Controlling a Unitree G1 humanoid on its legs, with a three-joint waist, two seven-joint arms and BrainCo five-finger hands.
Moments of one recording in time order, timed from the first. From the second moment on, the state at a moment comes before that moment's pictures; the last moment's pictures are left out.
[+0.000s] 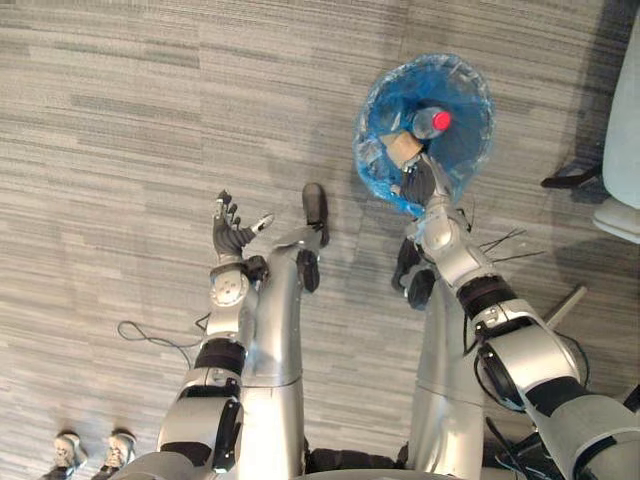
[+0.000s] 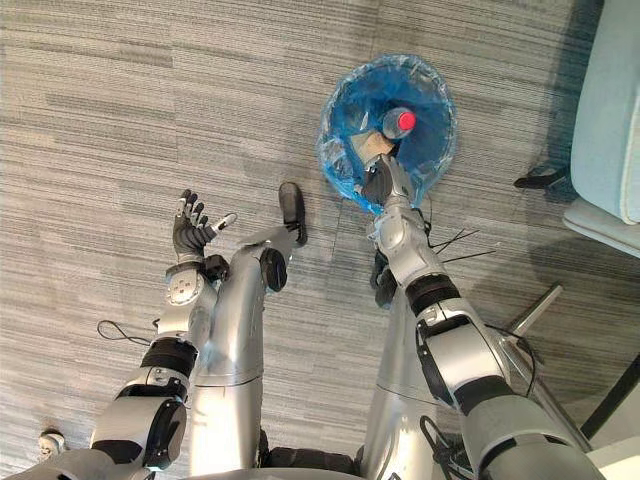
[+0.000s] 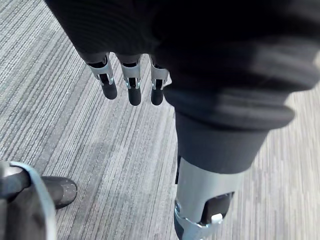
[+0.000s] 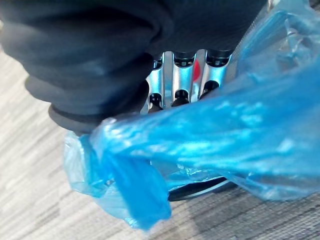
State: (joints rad) left arm -0.48 0.08 0.11 0.68 -0.20 -0.29 0.24; right arm -0.79 -0.24 0.24 0.62 -0.39 -0.07 -0.34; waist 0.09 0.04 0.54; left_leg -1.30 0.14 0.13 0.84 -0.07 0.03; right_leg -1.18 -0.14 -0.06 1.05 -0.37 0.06
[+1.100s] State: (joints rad) left arm -0.06 0.12 -0.01 0.93 0.03 -0.22 0.13; right arm -0.21 -0.05 0.18 0.59 -0.38 -0.17 -0.22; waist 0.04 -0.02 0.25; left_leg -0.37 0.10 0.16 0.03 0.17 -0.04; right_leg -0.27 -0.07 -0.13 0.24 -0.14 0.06
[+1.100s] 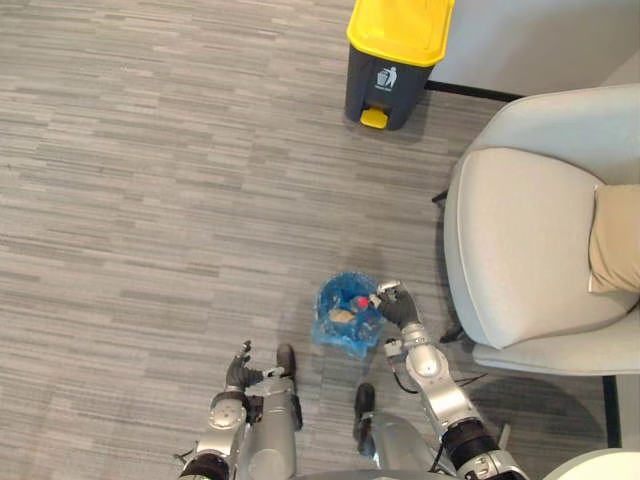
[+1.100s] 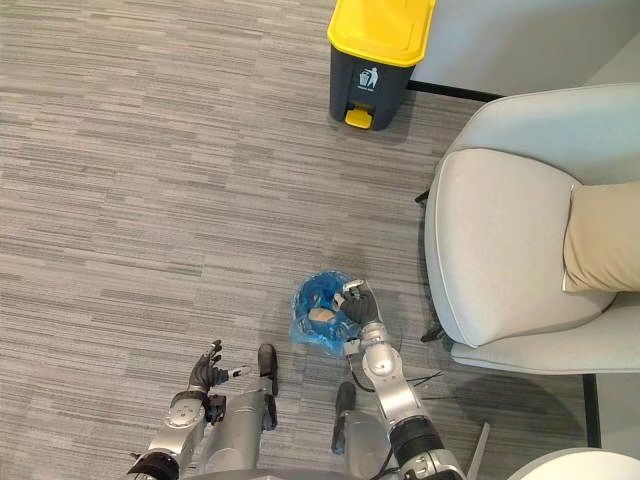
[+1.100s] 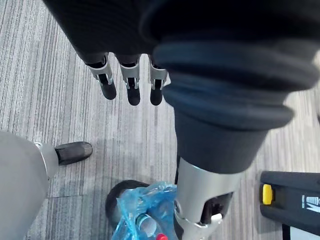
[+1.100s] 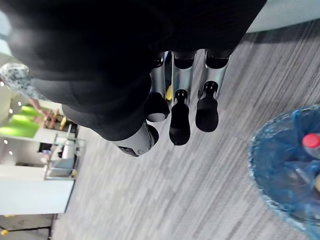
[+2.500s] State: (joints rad) left arm -0.46 0.04 0.07 0.75 -0.17 -0.31 0.26; right arm -0.94 -0.26 0.22 1.04 -0.51 -0.02 -0.37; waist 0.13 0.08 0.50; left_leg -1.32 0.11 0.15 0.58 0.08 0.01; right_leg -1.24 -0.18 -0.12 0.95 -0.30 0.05
